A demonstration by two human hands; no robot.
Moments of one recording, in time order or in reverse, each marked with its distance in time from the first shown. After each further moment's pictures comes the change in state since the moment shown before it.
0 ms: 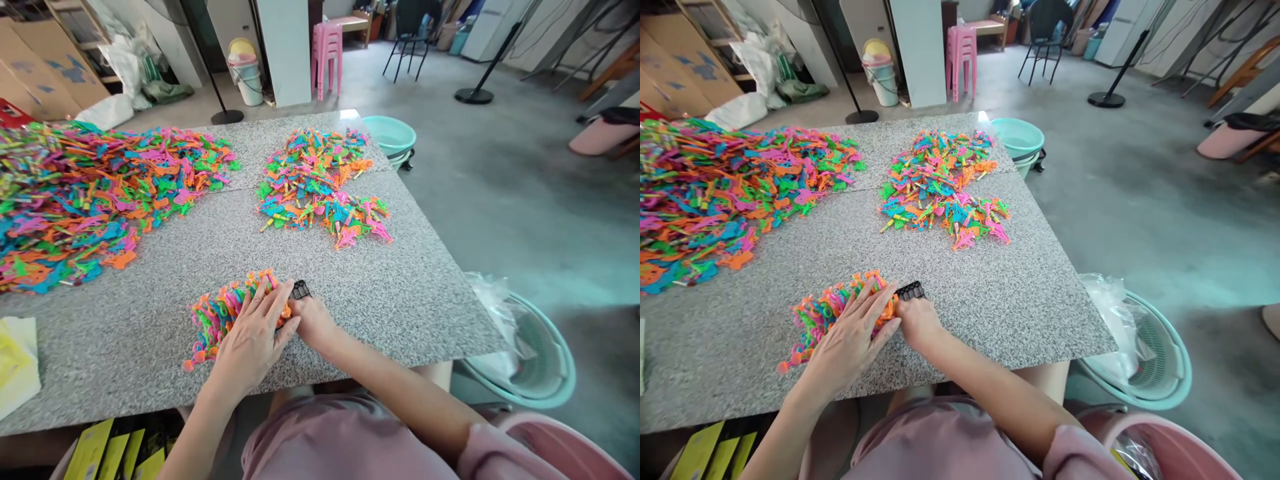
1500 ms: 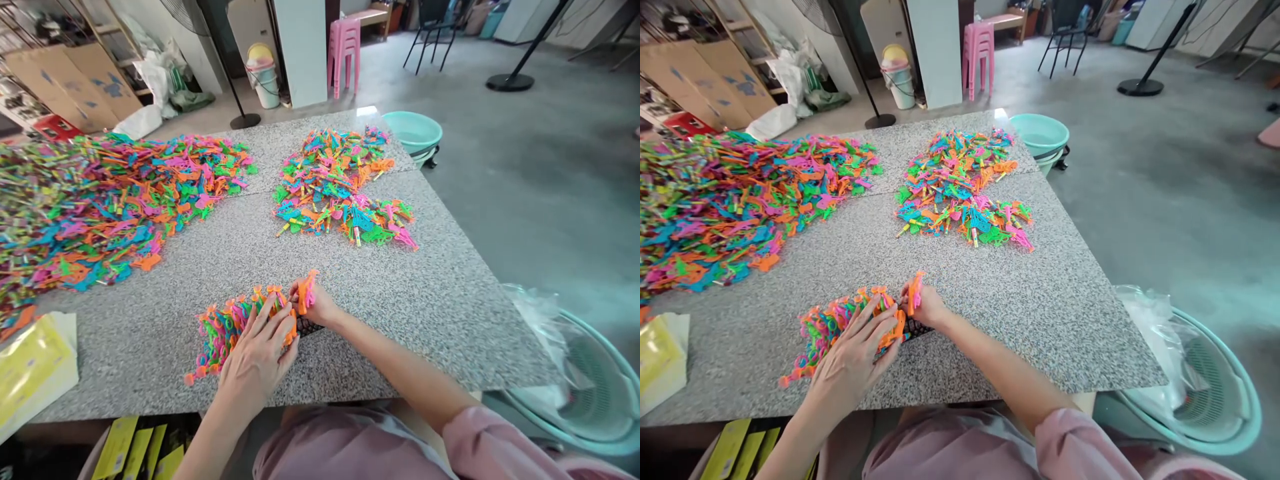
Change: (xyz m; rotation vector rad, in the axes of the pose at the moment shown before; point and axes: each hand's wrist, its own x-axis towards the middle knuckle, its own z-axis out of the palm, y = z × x) left_hand -0.012 -0.012 -0.003 0.176 0.080 0.089; right_hand 0.067 0.030 0.028 0.655 0.167 -0.159
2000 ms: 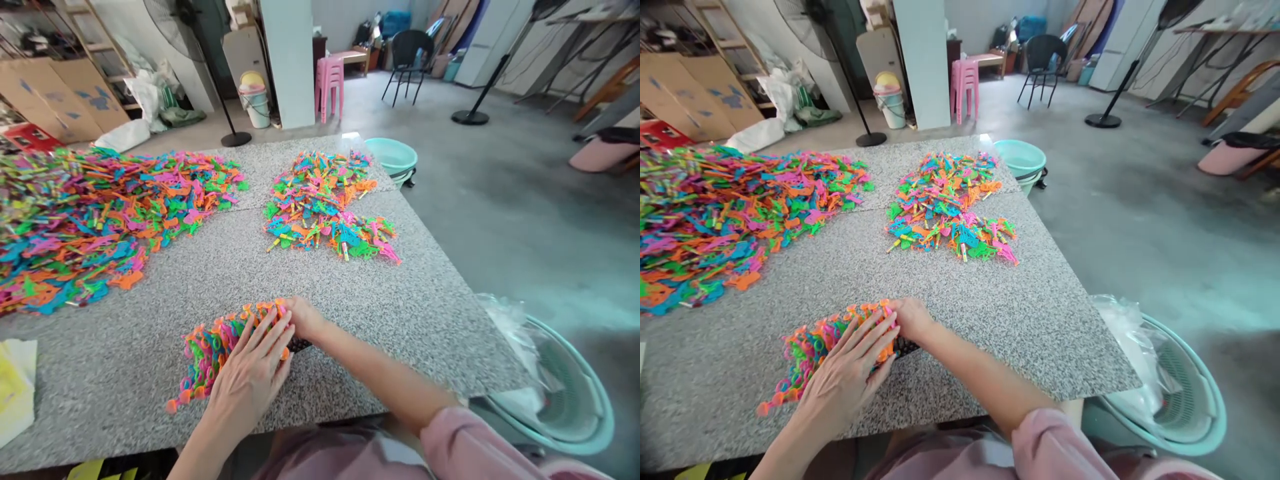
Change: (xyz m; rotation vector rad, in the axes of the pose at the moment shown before) left_hand 0.004 -0.009 0.008 0.033 0.069 0.139; right_hand 0.012 -0.035 -0.015 -0.445 -0.181 -0.071
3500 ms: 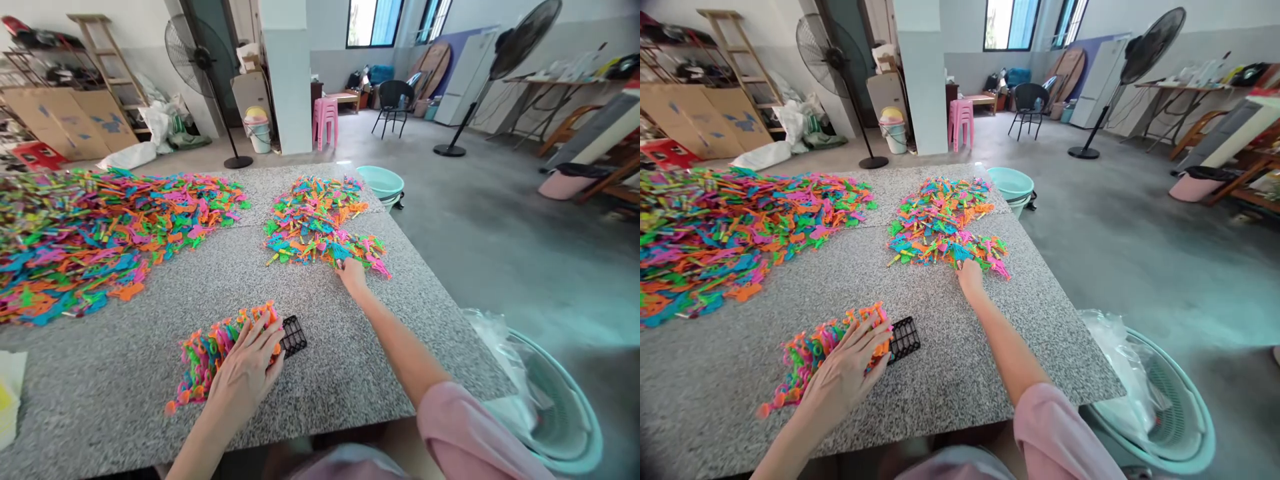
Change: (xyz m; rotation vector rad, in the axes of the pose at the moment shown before) left_hand -0.002 -0.013 0.009 -0.080 0.054 -0.084; right_hand -0.002 0.117 -0.091 -0.106 0.511 0.806
